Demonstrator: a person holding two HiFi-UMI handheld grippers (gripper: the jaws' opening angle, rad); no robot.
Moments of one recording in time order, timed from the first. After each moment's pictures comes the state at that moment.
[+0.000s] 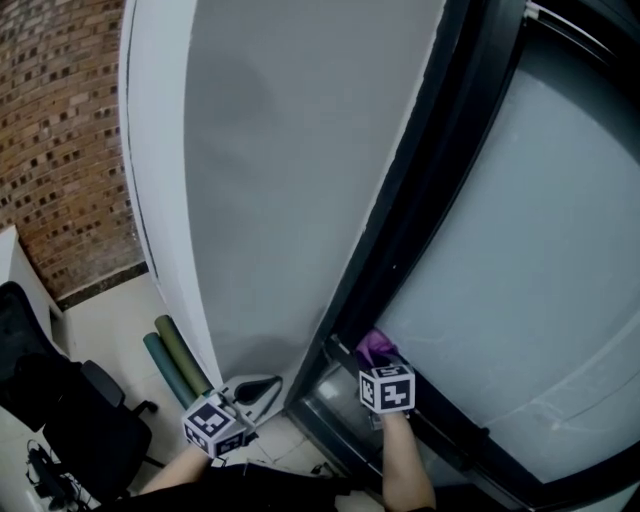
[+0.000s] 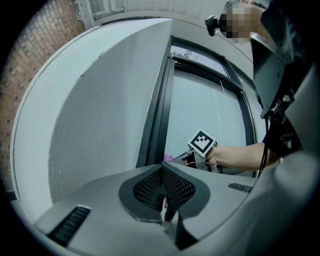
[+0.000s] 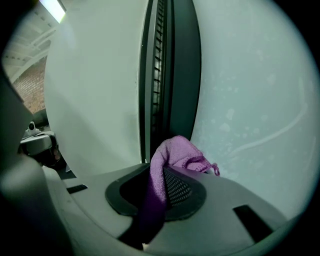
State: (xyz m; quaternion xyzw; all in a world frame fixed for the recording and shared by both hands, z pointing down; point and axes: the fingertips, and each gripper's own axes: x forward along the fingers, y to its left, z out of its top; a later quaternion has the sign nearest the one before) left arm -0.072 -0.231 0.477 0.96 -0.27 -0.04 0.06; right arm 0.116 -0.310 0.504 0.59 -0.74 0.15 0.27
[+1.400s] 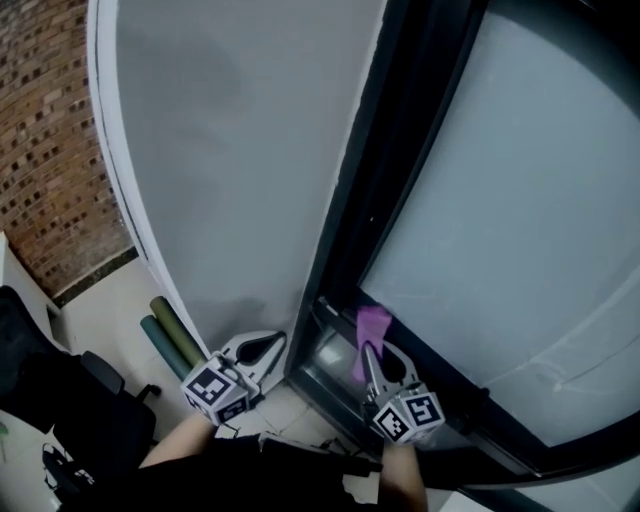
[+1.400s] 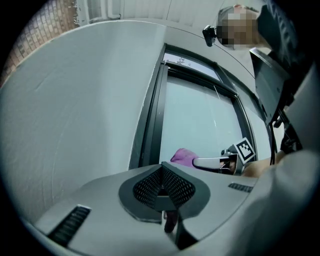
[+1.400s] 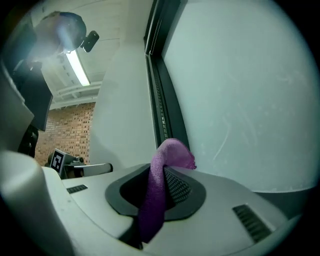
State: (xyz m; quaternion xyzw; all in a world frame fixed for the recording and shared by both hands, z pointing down) left arm -0.045 -0.239 0.445 0.97 -0.25 -0.08 0.03; right arm 0.109 -0.201 0.427 0.56 -0.82 0.05 -0.04
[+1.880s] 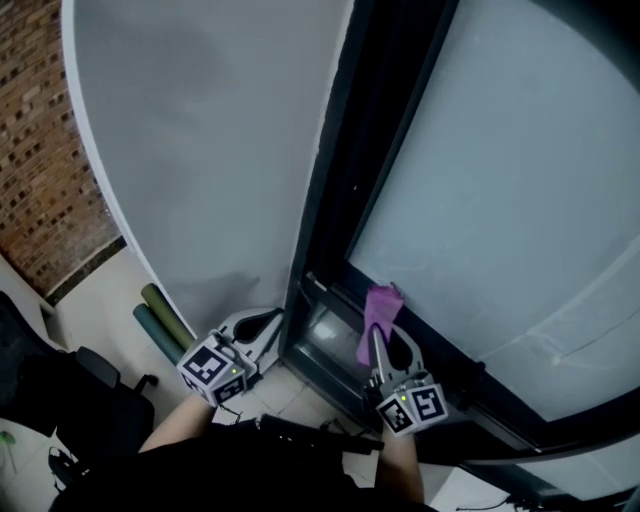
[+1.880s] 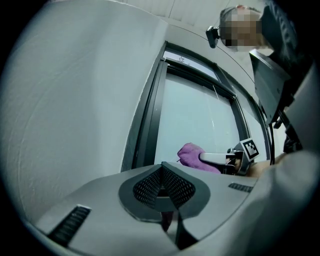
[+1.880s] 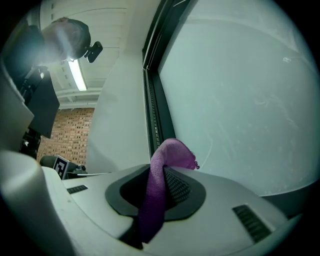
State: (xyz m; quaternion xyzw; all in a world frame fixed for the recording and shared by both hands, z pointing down) left arm -0.026 -0.239 0.441 0.97 -0.22 -0.07 0.05; right arm 0.129 -0.175 0.407 0.60 -0.80 0.02 -0.09
